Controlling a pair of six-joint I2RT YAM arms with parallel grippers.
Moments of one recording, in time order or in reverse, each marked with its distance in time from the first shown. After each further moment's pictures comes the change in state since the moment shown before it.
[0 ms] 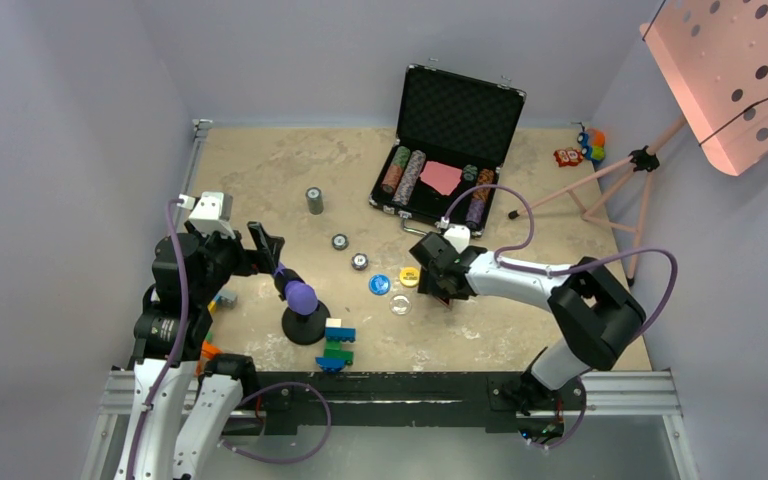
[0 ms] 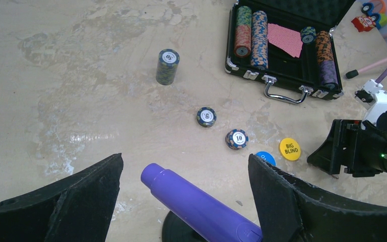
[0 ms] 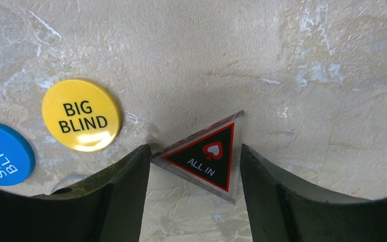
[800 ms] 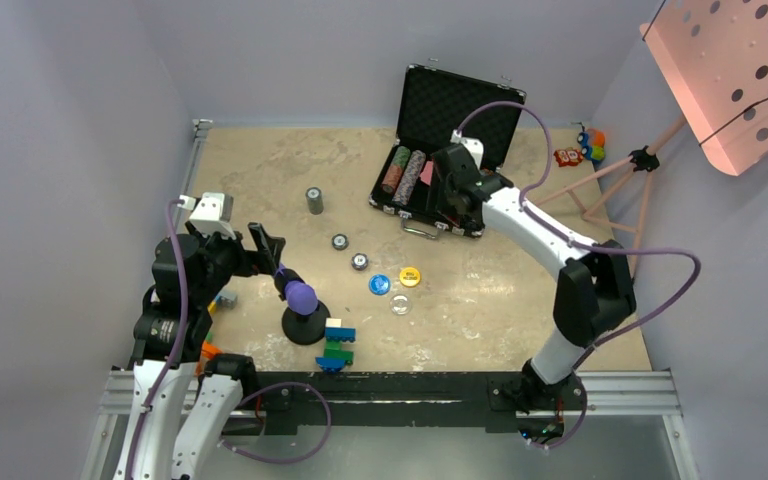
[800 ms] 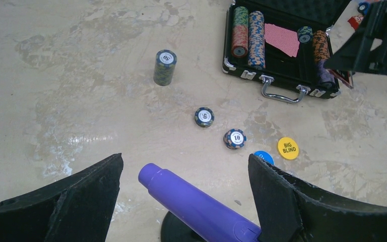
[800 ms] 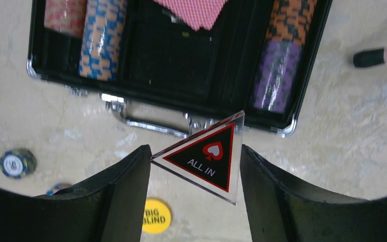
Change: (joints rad) left arm -0.008 -0.006 0.000 0.000 -0.001 0.000; right arm -0.253 0.063 0.476 -0.110 -0.012 -0.317
